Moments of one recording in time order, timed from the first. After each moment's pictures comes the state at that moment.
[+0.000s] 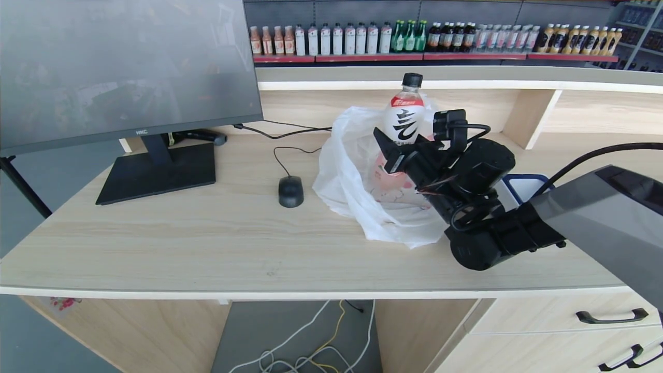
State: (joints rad) left arm 0.00 0.00 0.00 0.00 0.00 0.00; right arm 0.44 2.23 -1.29 -1.40 0.04 0.05
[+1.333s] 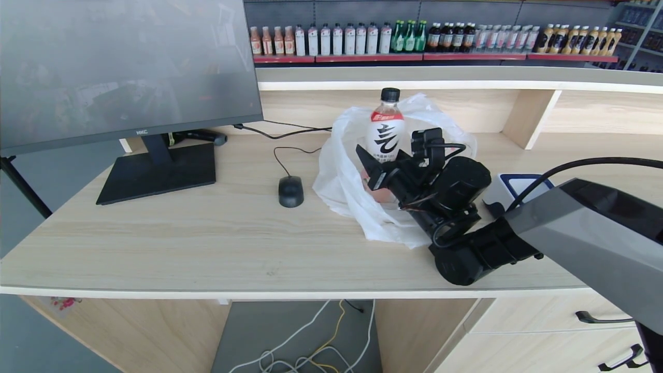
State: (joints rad) left arm 0.00 0.00 0.00 0.00 0.00 0.00; right arm 0.49 2.29 -1.26 -1.43 0.03 0.04
